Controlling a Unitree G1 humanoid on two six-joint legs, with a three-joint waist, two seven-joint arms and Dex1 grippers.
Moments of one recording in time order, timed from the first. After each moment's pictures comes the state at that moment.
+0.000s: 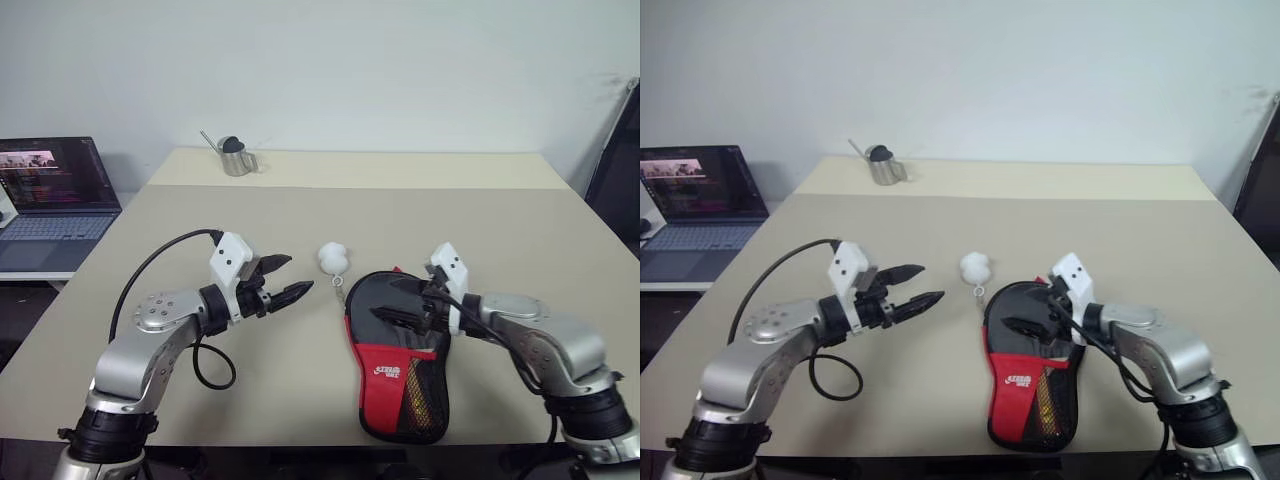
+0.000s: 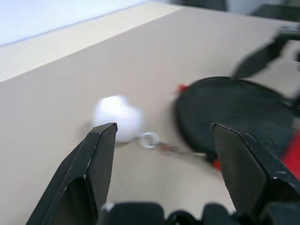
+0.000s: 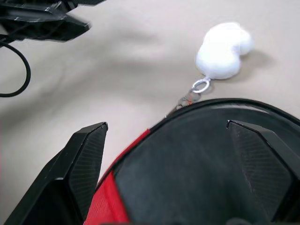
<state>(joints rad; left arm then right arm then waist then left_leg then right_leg) -0.36 0.60 0.05 -0.23 -0.42 0.54 -0.70 -0.46 -0.48 0.14 -0.25 0.52 0.85 0.67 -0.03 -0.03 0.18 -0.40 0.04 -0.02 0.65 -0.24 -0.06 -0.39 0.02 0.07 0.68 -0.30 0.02</state>
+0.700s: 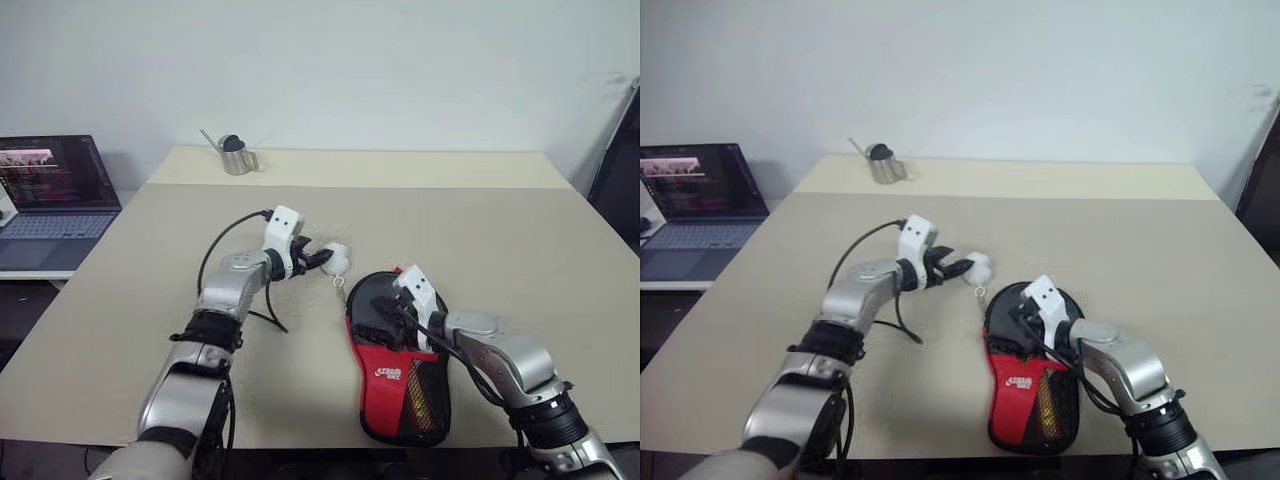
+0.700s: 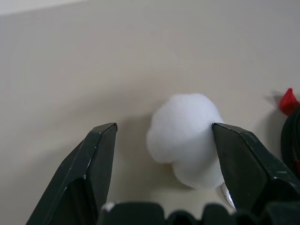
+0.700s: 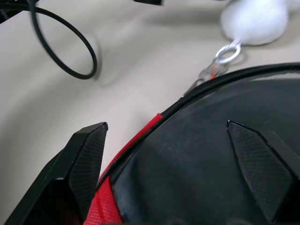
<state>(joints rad) -0.93 0.32 -0.08 0.77 -0.17 0.34 -0.67 -0.41 -0.37 0.22 -0.20 0.42 0.80 0.63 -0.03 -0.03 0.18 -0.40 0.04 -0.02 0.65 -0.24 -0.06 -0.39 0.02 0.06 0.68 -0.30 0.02</state>
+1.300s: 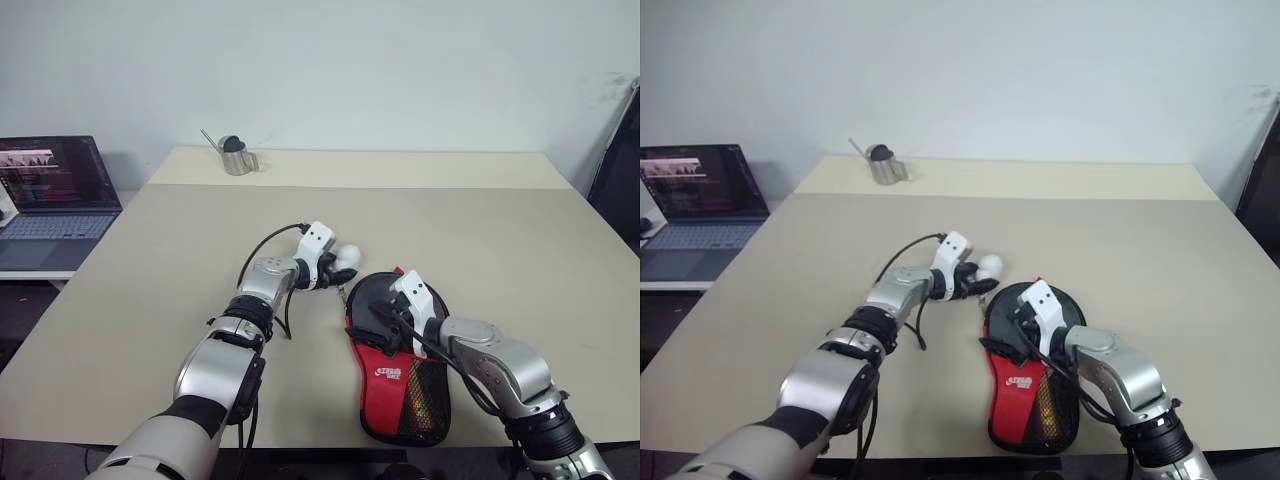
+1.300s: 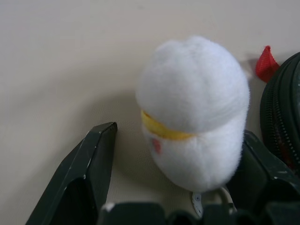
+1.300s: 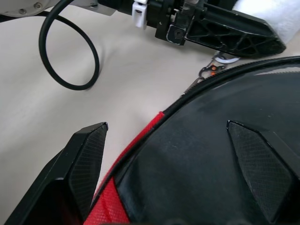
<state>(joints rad) -1.05 0.21 -0.11 1.12 -0.03 0.14 -0.75 -0.38 -0.35 0.22 -0.24 0.41 0.82 0.56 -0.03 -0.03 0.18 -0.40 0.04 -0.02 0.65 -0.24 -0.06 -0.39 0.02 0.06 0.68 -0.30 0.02</state>
